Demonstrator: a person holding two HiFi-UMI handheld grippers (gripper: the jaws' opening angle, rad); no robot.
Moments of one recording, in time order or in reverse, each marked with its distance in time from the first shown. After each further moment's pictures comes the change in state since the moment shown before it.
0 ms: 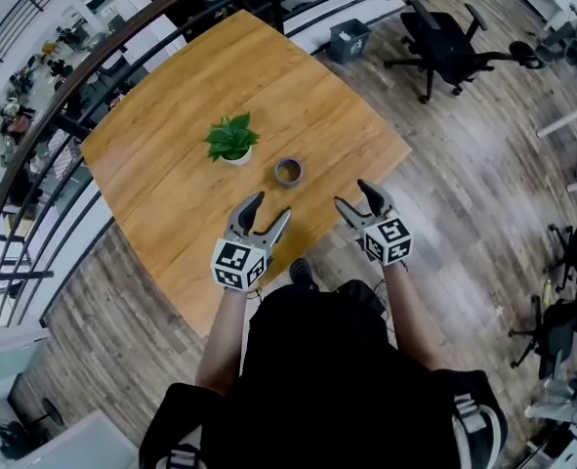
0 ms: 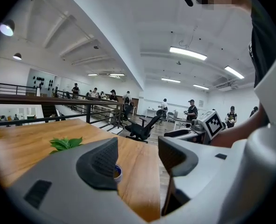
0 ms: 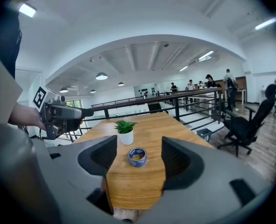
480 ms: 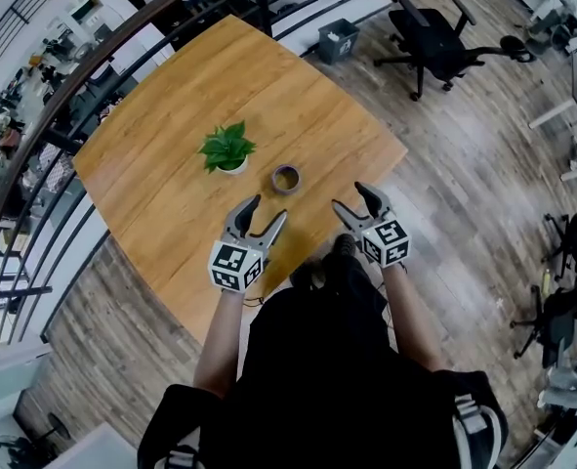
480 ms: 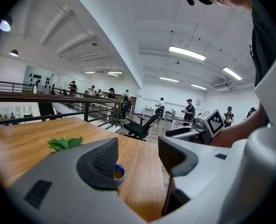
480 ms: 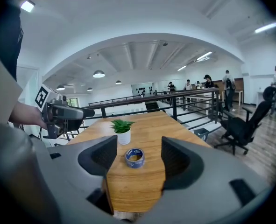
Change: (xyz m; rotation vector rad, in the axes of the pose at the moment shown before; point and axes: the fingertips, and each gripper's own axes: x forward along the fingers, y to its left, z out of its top) left arm 0.010 0.023 -0.005 -0.005 0.021 -0.039; right arm 0.012 -0.001 0.001 -0.004 0.016 -0.039
